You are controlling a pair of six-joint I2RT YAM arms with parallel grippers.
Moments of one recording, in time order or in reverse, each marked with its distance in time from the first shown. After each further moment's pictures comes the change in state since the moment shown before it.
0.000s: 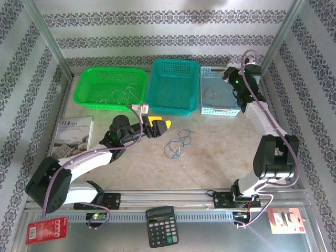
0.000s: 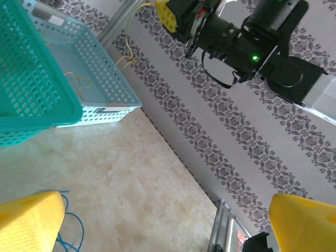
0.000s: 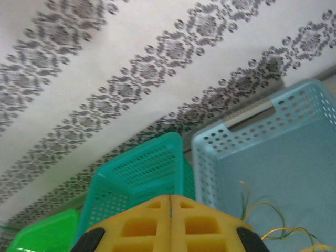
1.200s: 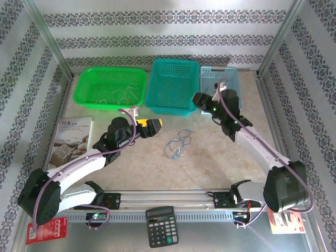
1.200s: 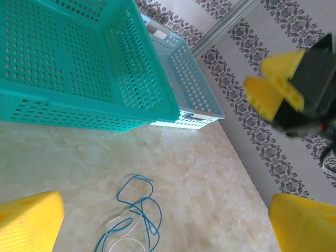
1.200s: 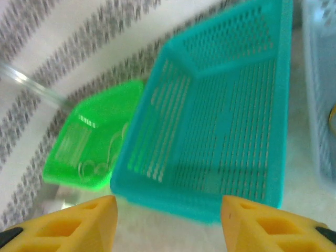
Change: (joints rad) left arm 0.000 -0.128 -0.015 -0.310 -0.296 0.040; right arm 0.348 -0.356 -0.405 -0.047 -0.031 -0.018
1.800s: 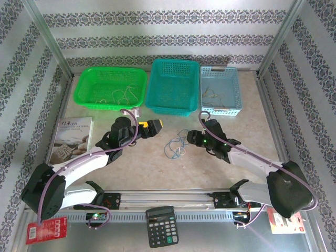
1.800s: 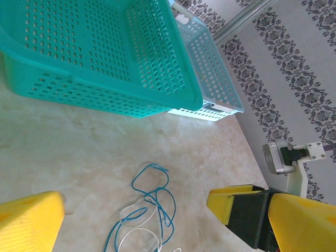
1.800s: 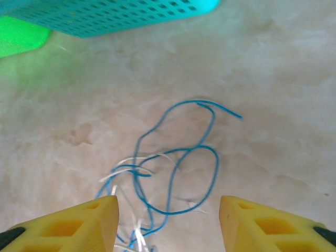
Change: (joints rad) left arm 0.006 0.068 0.000 -0.011 -0.008 -0.039; right arm 0.197 -0.025 -0.304 -0.114 0.143 0.027
